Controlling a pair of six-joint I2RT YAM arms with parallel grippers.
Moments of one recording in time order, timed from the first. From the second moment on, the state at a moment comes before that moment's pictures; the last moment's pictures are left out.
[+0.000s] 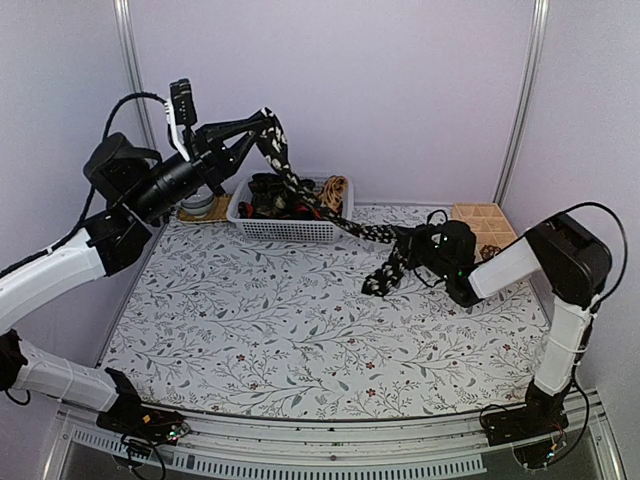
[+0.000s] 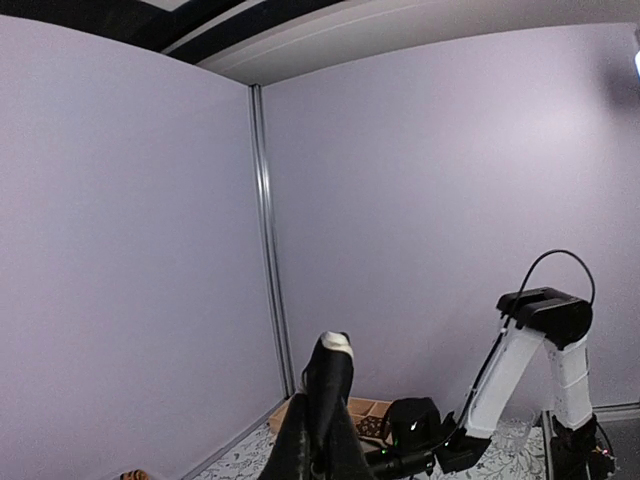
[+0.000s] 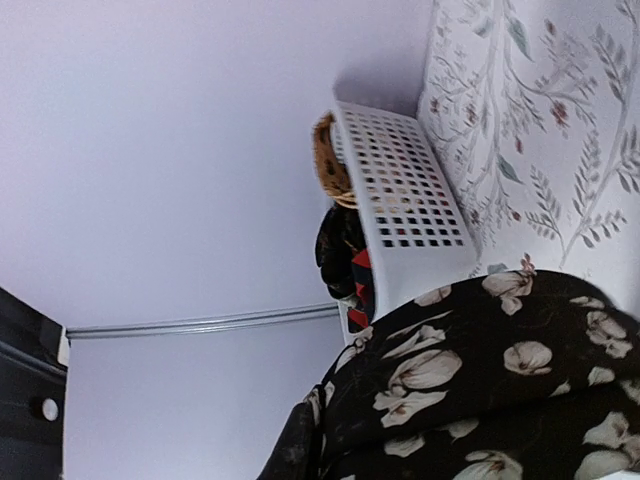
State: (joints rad) left arm -0.70 1.20 1.12 0.52 0.37 -0.07; right arm 0.51 1.93 0.81 1.05 -0.08 1.72
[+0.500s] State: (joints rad) left arm -0.61 0.87 0.61 0.44 0.12 -0.06; right arm 0.56 1.40 0.72 0.46 0.12 1.11
